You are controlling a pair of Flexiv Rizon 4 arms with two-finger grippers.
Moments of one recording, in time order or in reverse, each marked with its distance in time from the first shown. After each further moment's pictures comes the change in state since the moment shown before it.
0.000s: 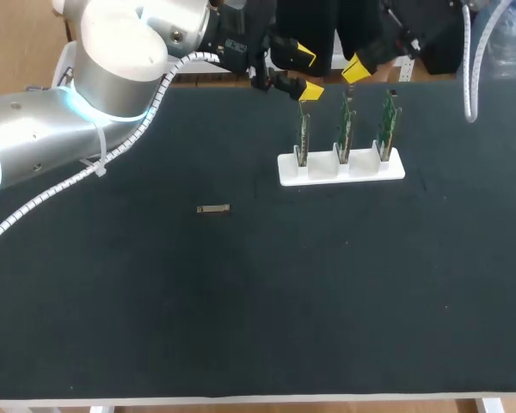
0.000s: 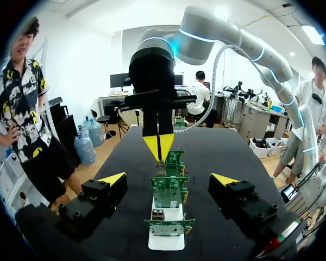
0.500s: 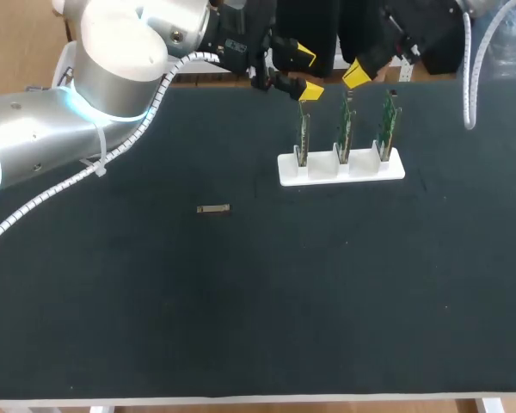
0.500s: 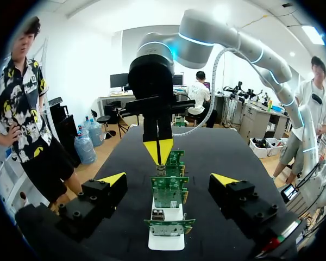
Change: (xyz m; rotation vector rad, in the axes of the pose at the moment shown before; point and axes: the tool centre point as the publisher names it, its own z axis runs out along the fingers) left arm 0.000 0.000 0.000 0.000 0.000 0.000; right arm 0.011 -0.001 0.005 -0.005 -0.015 0.041
